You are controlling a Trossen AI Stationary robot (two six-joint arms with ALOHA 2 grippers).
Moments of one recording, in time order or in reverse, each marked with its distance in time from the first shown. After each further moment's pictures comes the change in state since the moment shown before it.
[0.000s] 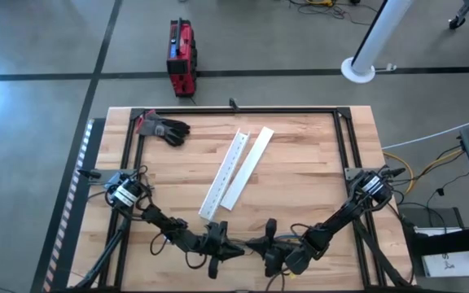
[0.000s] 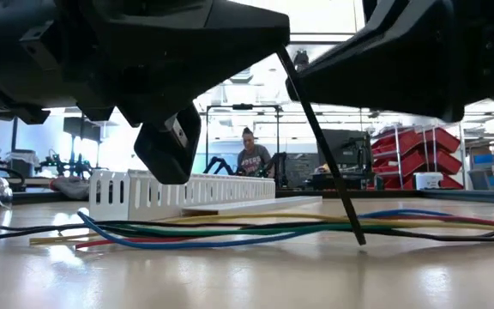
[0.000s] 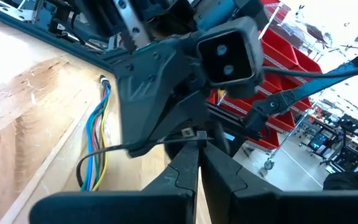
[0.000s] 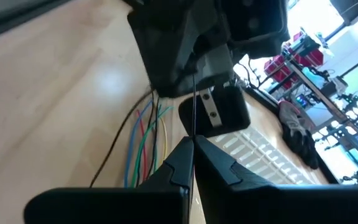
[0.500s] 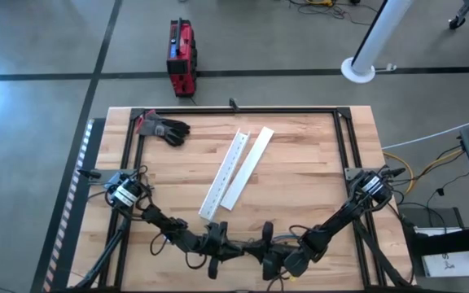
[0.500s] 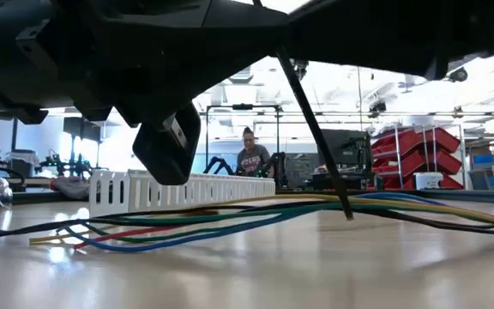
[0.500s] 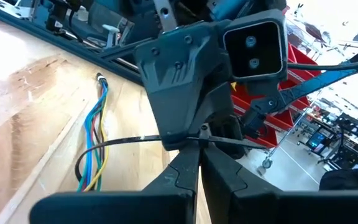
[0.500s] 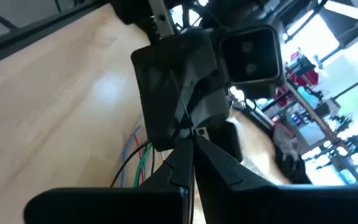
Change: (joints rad) left arm 0.001 0.000 0.000 -0.007 0.002 -0.004; right arm 0.000 0.000 0.065 0.004 -0.024 -0.121
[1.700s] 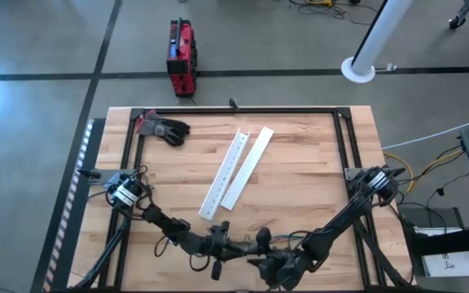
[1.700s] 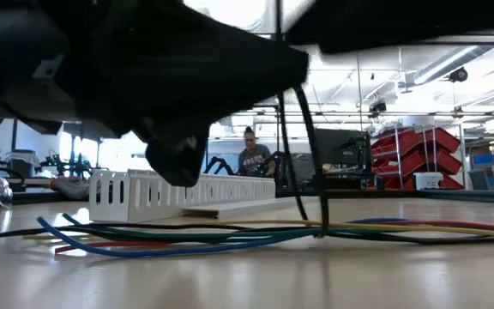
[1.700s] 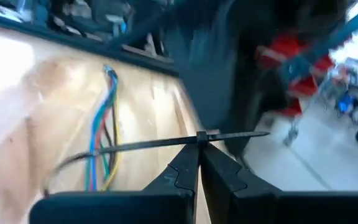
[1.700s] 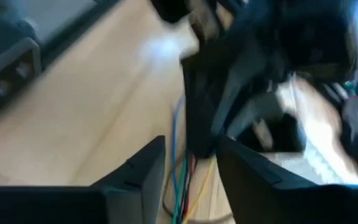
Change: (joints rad) left arm 0.002 0.001 0.038 -0.128 0.016 0.117; right arm 0.010 -0.068 0.207 -0.670 -0.178 0.329
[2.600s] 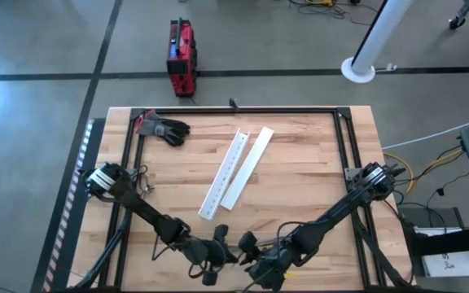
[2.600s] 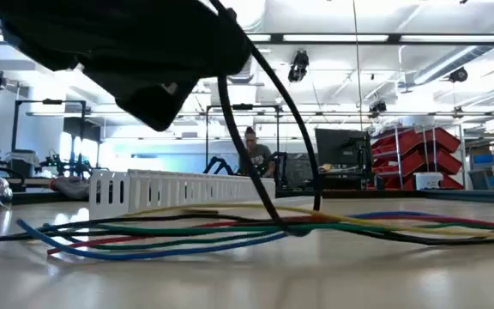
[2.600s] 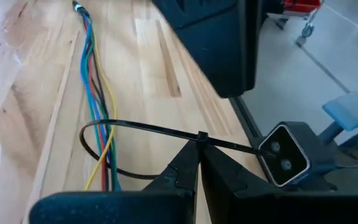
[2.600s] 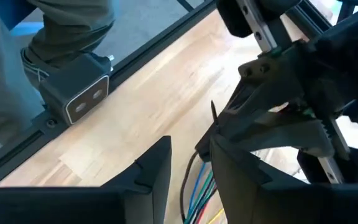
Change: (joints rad) left arm -0.018 -0.270 0.088 -0.768 0.130 0.026; right arm -0.097 -0.010 0.221 -0.293 -0.421 -0.154
